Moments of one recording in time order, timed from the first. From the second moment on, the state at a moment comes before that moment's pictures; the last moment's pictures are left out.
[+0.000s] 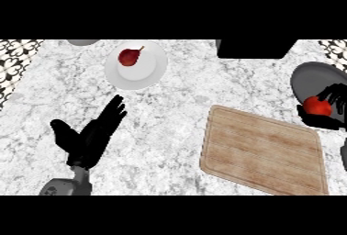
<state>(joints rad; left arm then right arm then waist) -0.08 0.11 -0.13 -1.55 0.23 -0.04 0.23 -0.32 -0.43 -0.27 -1.09 0.59 -0.31 -0.26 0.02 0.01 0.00</state>
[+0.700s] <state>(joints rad) -0.10 0.09 -0.15 -1.55 0.22 -0.06 0.23 -0.63 -0.58 -0.51 -0.46 0.52 -0.54 -0.54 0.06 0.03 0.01</state>
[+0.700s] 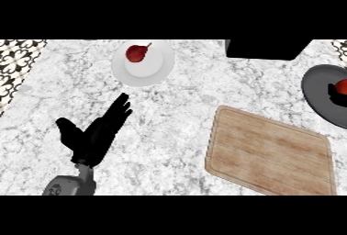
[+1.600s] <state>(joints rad) -0.12 0.08 -0.16 -1.55 0.22 -0.07 0.23 -0.72 -0.67 -0.56 -0.18 0.51 -0.38 -0.56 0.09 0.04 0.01</state>
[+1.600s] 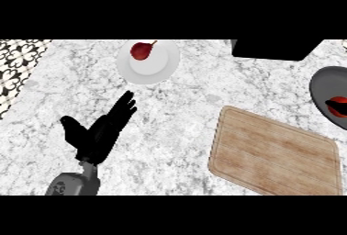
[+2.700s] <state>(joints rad) -0.09 0.08 -0.14 -1.56 0.21 -0.05 0.23 -0.55 -0.85 -0.74 -0.12 0.30 0.36 -0.76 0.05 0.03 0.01</state>
